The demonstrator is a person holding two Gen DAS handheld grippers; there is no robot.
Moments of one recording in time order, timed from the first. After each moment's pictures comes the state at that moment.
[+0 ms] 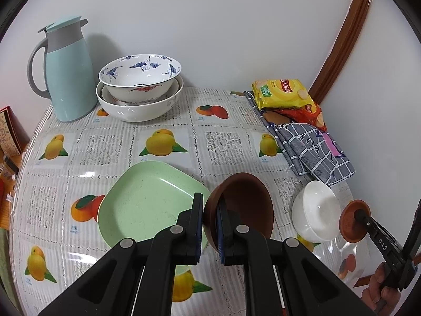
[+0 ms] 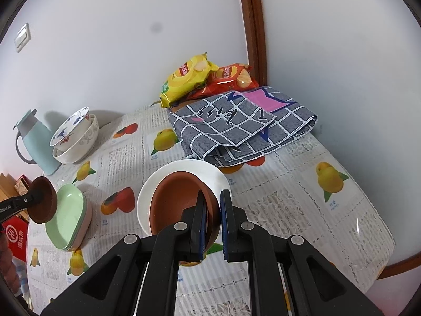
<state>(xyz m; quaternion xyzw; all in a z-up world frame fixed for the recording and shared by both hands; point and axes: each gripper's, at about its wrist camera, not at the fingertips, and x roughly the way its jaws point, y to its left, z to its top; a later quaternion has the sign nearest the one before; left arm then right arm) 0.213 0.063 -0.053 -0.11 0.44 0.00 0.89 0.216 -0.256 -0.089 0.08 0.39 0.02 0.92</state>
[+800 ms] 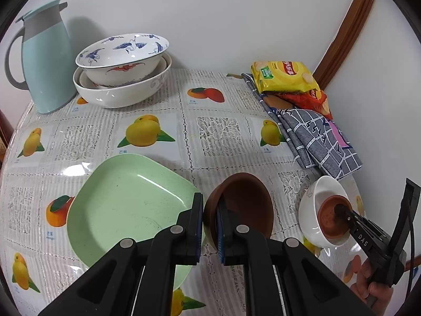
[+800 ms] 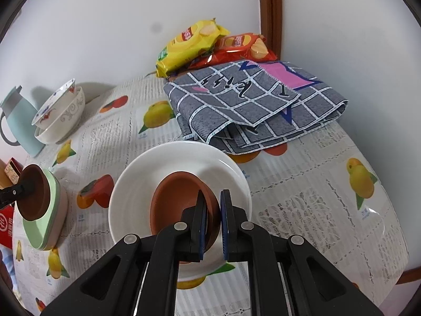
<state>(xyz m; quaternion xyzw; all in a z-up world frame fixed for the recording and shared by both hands) 0.248 0.049 -0.089 -0.12 0.47 -0.02 0.87 0.267 -0.236 -0.141 0.05 0.44 0.03 0.90</state>
